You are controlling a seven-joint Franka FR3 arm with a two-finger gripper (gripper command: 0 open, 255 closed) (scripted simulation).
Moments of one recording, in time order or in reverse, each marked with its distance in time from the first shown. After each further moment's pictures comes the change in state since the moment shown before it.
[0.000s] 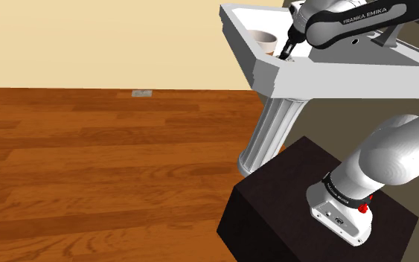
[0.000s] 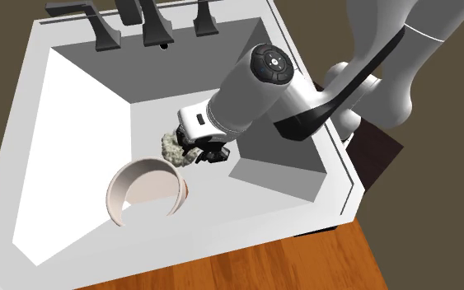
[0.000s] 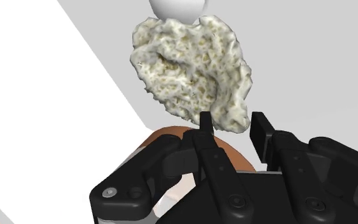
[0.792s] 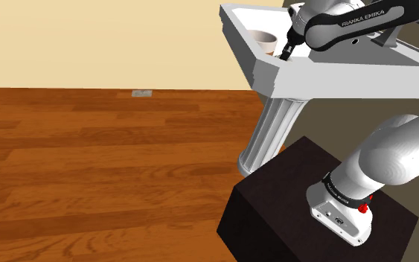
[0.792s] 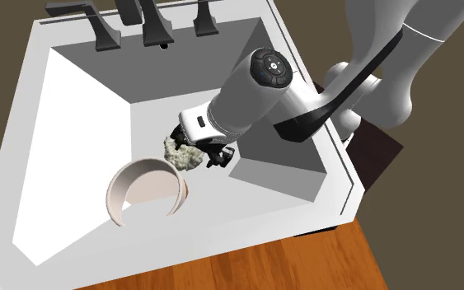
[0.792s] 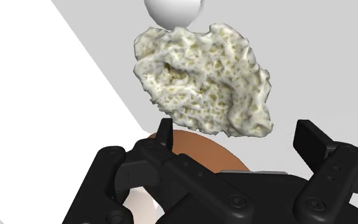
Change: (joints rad) arm -0.002 0.009 -0.001 -0.011 -0.006 0.016 0.007
